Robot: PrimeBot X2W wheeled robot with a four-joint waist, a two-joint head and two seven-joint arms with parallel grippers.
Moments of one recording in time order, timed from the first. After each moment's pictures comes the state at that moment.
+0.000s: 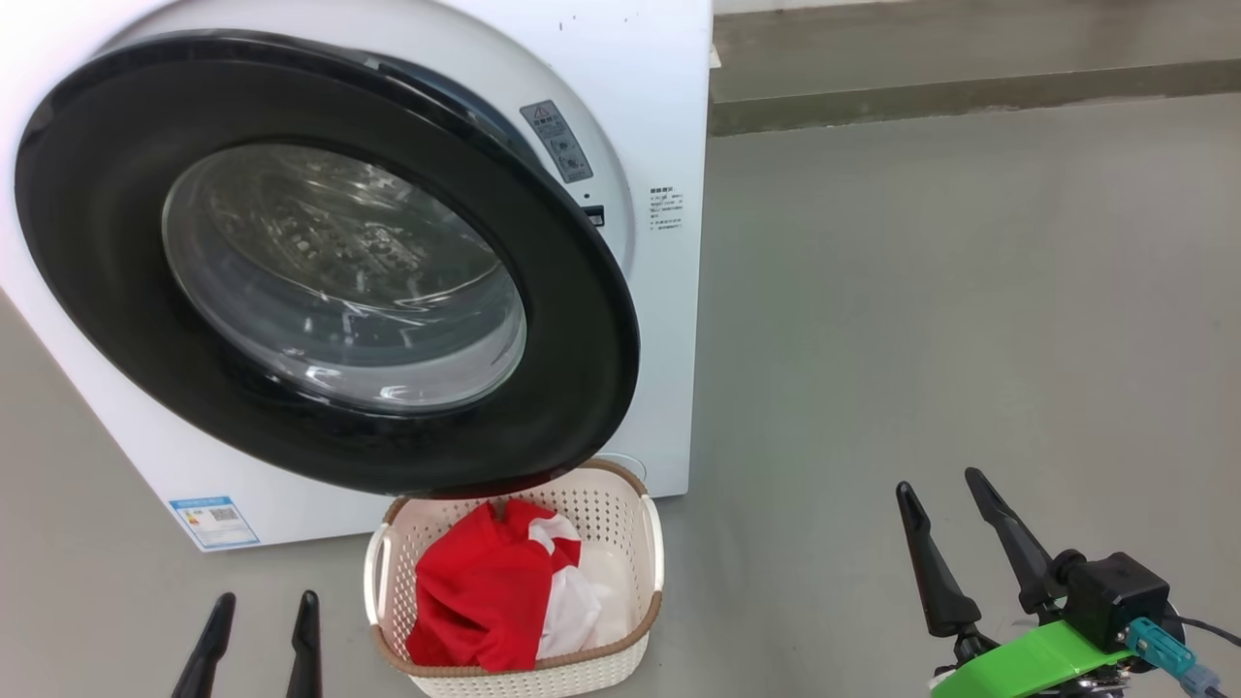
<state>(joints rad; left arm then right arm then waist) 0.17 0.08 0.08 0.02 -0.23 -0.11 -0.25 0.01 -0.07 0.07 0.20 0.32 0.12 -0.26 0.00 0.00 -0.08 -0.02</state>
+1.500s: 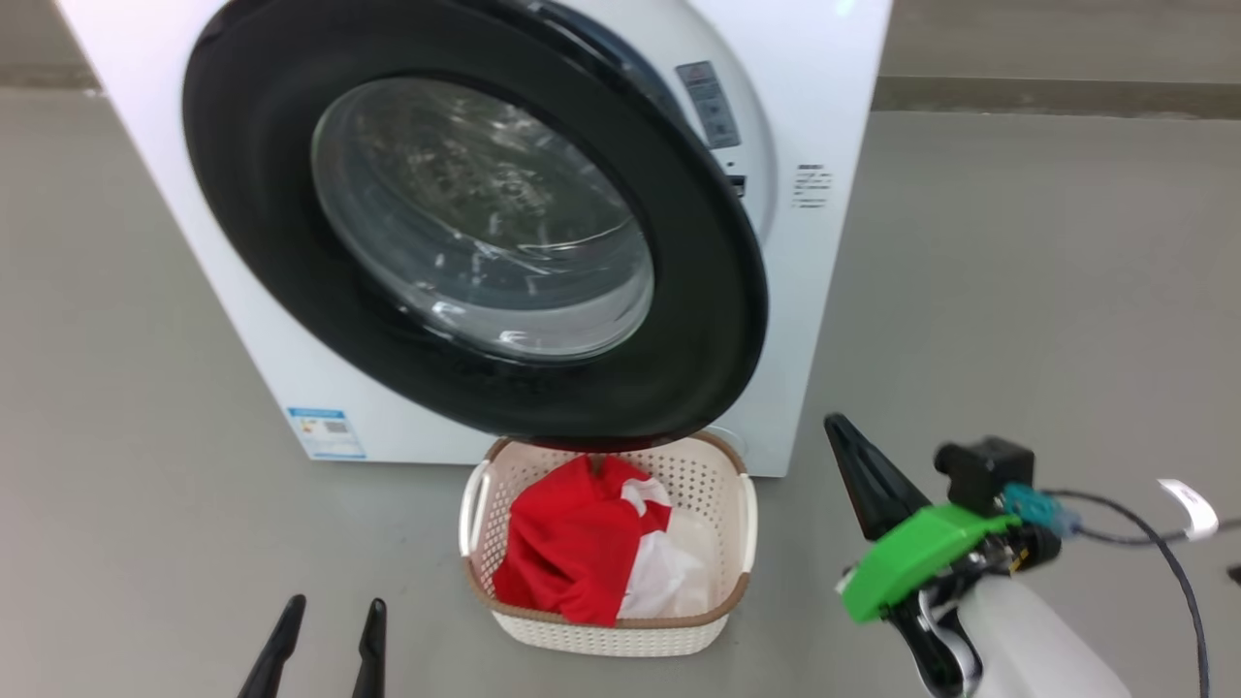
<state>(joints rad) 0.16 0.07 0.01 0.04 -0.20 -0.12 -0.25 -0.34 -0.05 0.27 0.62 0.49 0.12 -0.26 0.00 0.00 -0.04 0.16</state>
